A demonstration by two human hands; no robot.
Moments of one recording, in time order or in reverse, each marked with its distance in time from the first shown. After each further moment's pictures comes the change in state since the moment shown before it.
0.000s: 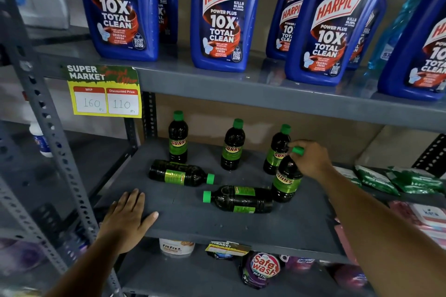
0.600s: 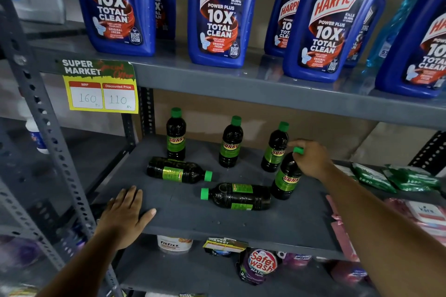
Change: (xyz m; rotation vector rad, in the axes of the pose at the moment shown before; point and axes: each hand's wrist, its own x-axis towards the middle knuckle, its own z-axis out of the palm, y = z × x) left_hand -0.001 0.000 0.000 0.001 -0.005 0.009; right_hand -0.007 0.005 -0.004 -0.011 -0.027 -0.066
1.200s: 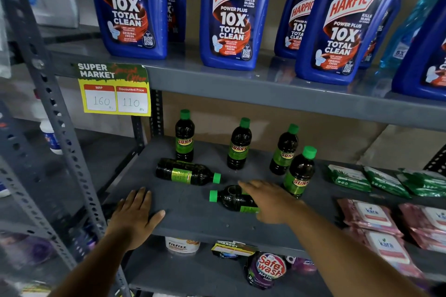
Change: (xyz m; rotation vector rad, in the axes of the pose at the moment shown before) left_hand -0.001 0.003 -0.003 0.005 -0.018 -0.018; right_hand -0.051 -0.038 0.104 -0.567 -0.530 -0.515
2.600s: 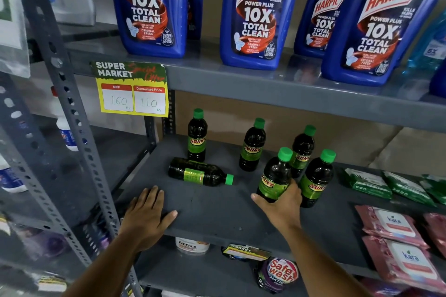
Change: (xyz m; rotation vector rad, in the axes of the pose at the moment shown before) left_hand 0.000 -0.003 0.000 -0.036 0.000 0.028; right_hand 0.029 -0.013 0.060 1.009 0.797 0.599
